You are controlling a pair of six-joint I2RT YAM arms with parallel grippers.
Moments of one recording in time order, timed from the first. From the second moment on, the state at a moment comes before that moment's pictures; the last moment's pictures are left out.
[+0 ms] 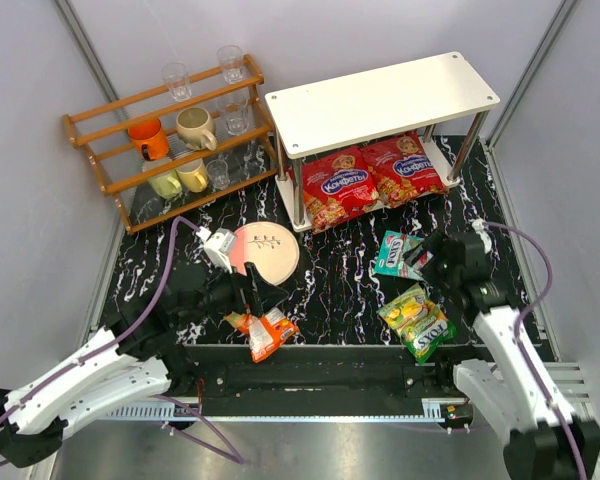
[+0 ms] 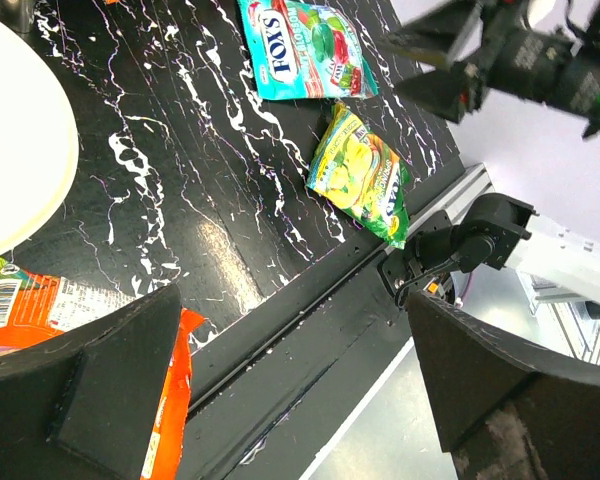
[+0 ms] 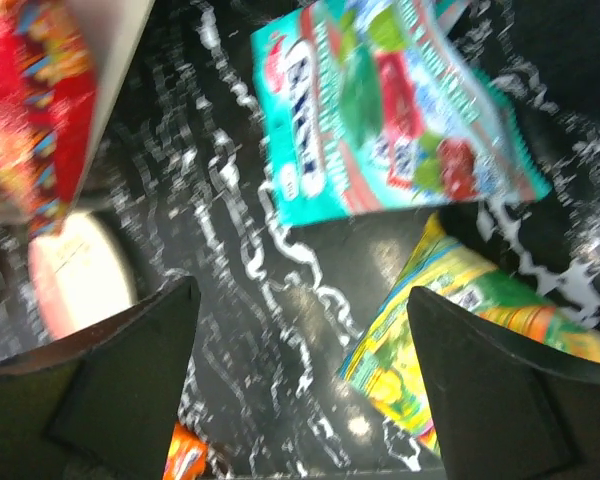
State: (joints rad) left arm -0.92 0.57 0.69 -0.47 0.01 -0.72; right arm 0.16 0.67 0.56 -0.57 0.01 0.84
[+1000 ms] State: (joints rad) left arm -0.92 0.57 0.69 -0.47 0.02 -0.72; right arm -0.34 1.33 0.58 -0.10 -0.41 0.61
